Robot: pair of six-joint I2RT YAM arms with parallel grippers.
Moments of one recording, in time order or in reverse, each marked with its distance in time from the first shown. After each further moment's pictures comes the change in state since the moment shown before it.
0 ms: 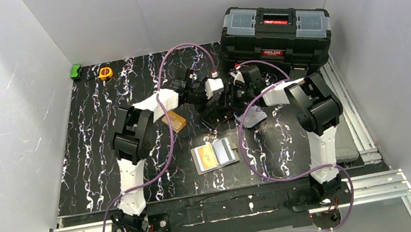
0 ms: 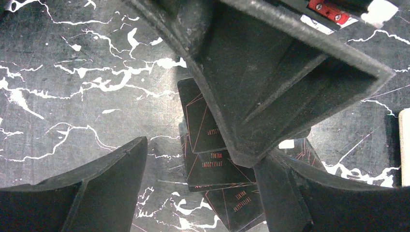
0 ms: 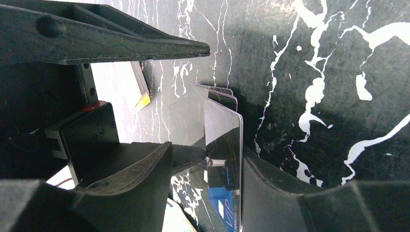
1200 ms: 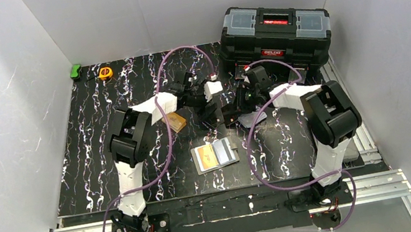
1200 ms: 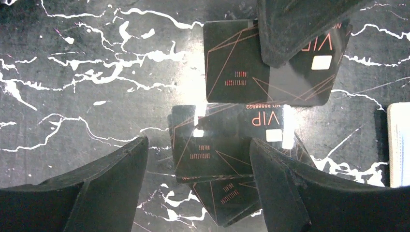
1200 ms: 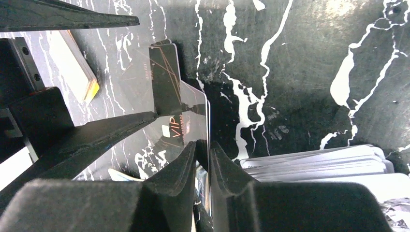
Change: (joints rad) left arm -0.006 -0.035 -0.069 0.050 -0.020 -0.007; right arm -0.001 -0.199 -0.084 -0.269 0.257 -0.094
